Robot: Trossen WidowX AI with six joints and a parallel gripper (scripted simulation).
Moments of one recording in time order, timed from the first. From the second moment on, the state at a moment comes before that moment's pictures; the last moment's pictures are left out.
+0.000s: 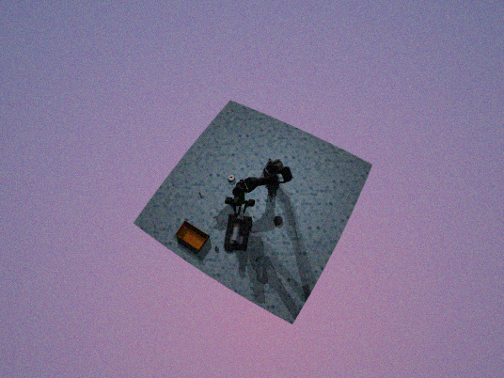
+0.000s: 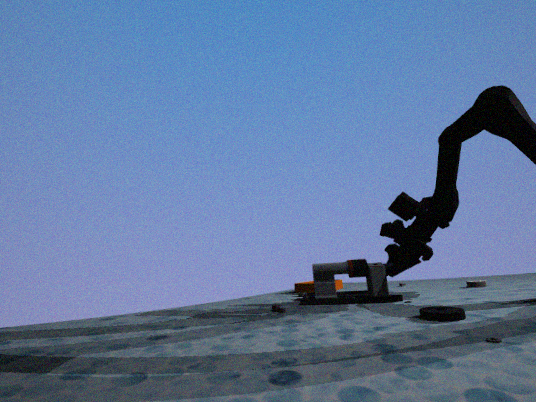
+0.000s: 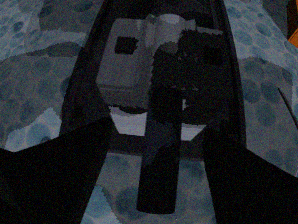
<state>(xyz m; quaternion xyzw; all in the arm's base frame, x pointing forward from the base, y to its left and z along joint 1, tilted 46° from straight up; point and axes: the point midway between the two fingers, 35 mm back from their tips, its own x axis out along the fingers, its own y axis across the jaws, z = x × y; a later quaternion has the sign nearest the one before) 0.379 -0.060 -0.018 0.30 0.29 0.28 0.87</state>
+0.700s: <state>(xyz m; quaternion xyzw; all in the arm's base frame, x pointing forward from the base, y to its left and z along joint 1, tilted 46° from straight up) 0.377 -0.060 -0.018 0.29 0.29 0.28 0.87</state>
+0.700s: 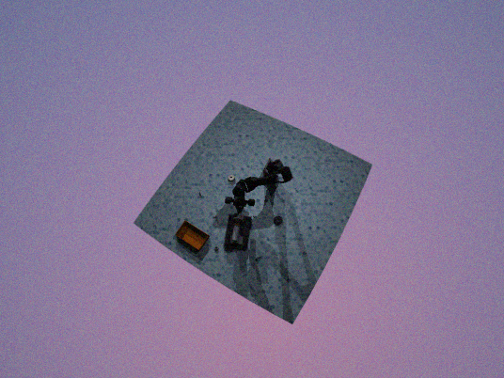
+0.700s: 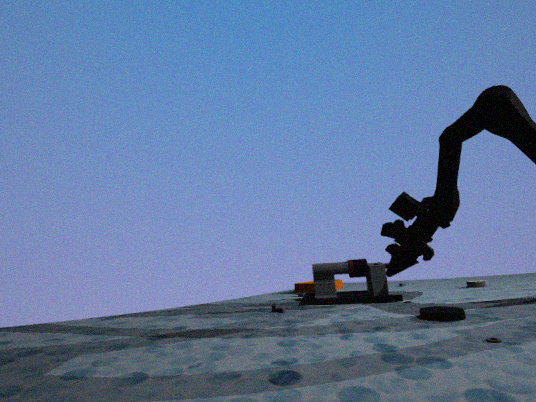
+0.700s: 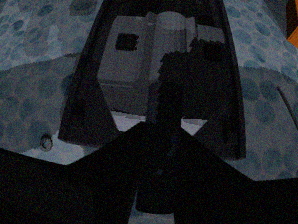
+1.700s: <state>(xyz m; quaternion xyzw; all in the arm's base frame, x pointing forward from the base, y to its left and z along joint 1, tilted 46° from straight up) 0.364 -0.063 -0.021 0.30 0.29 0.28 0.87</state>
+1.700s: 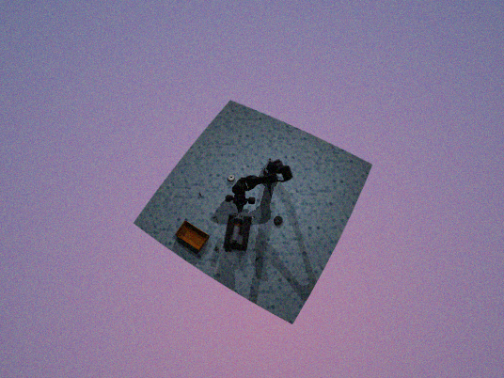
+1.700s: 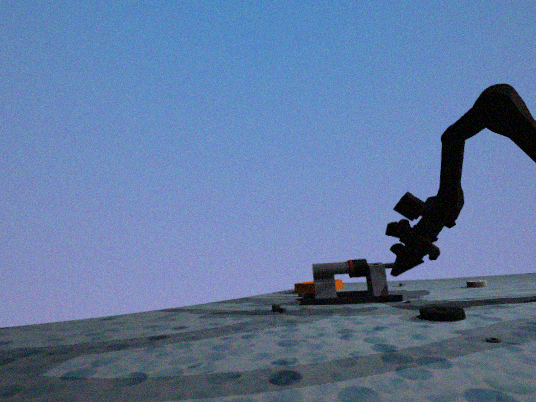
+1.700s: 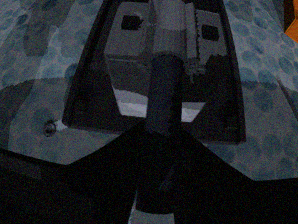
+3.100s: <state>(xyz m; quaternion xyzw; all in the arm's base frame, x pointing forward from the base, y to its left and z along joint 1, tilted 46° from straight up) 0.360 -0.064 -0.023 0.30 0.29 0.28 0.87</state>
